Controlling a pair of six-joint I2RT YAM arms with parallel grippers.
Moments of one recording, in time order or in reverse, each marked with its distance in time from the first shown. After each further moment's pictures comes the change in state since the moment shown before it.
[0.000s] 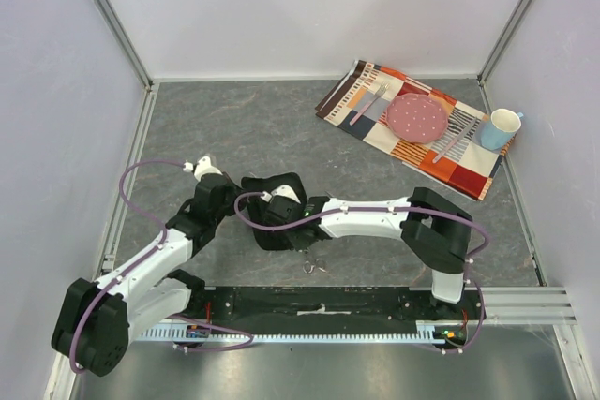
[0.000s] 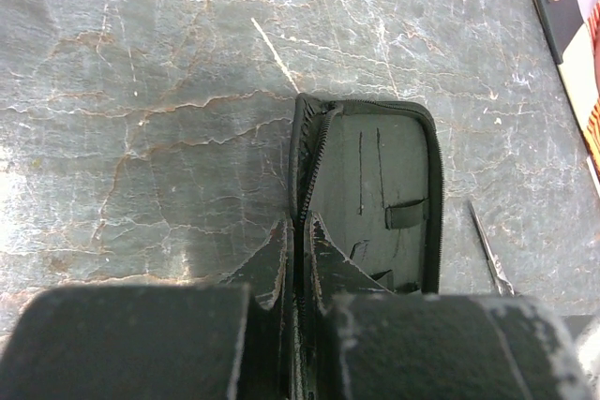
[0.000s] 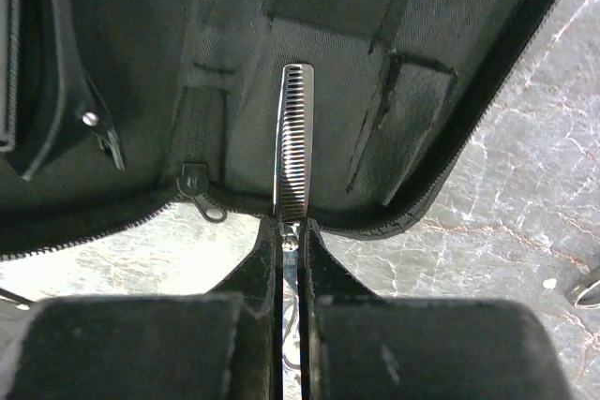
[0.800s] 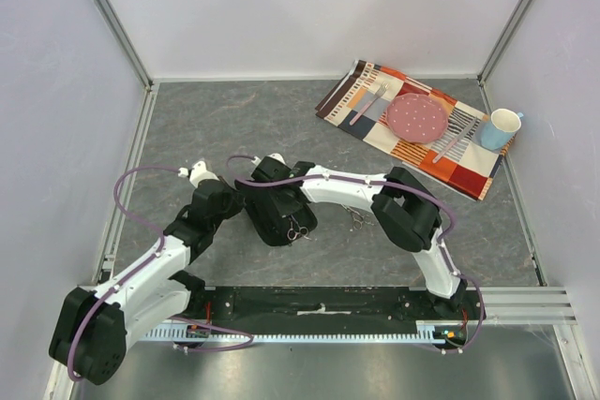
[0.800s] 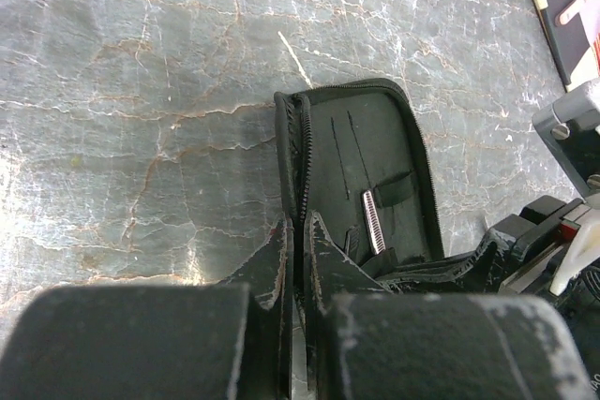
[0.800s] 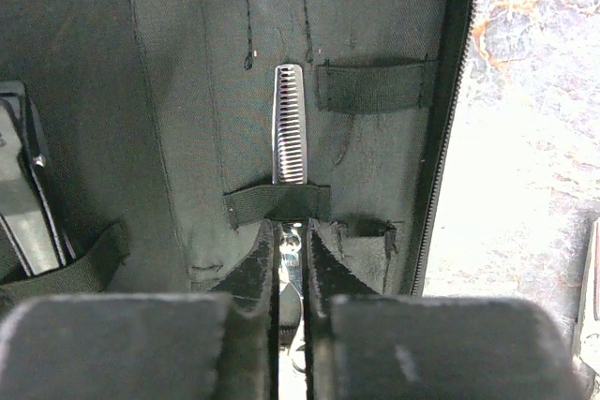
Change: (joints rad) left arm -0.005 -0.058 -0.056 0.015 -0.048 -0.005; right arm -0.167 0.243 0.349 -0.042 -0.051 -0.061
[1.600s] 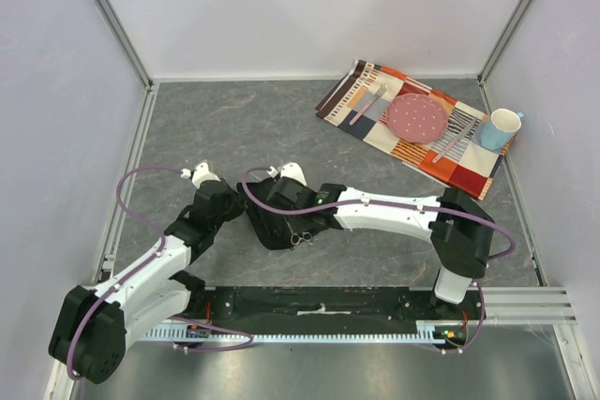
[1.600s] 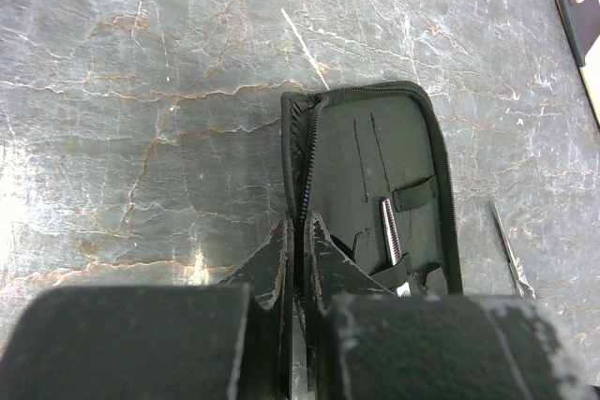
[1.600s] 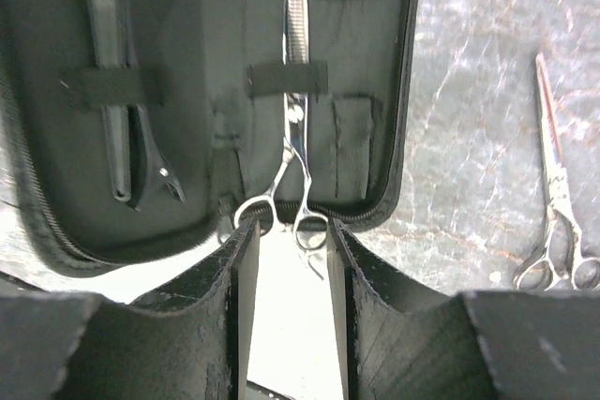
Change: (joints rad) left arm -0.009 0.005 0.000 -0.018 -0.001 0.000; right arm 0.113 -0.358 -0.282 0.055 0.122 0.101
